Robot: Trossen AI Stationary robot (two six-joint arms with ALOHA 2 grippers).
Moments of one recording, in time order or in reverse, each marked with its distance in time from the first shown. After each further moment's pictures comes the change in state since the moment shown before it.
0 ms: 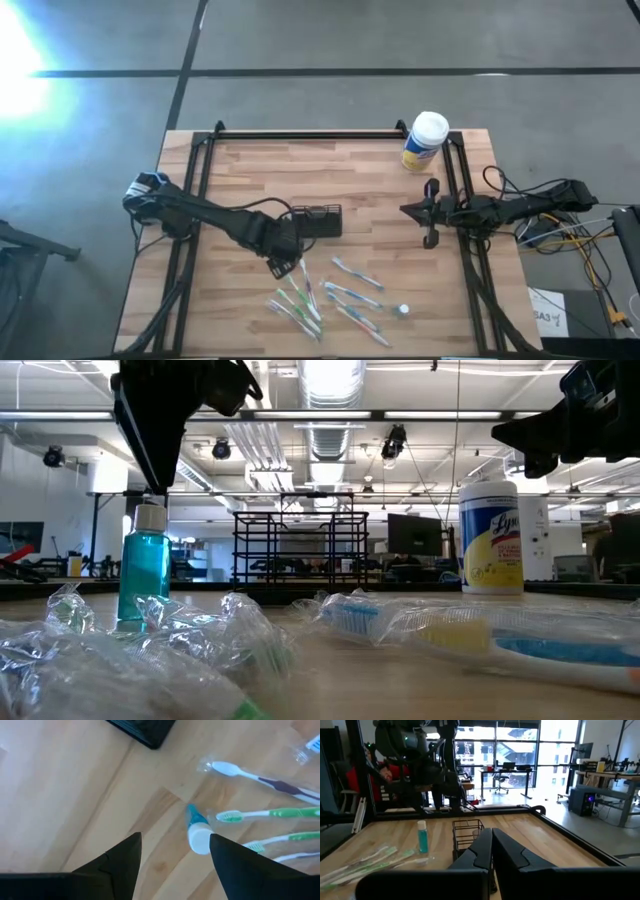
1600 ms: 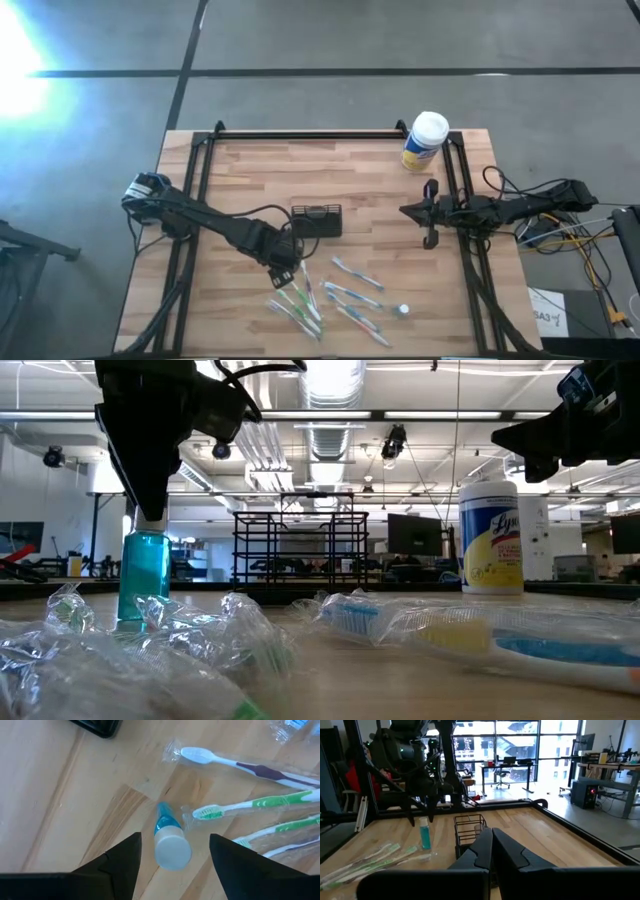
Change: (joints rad) left arm -0.024 -0.002 -0.150 0.233 0.070 0.044; right arm 0.000 0.002 0.000 -0.026 0.000 0.035
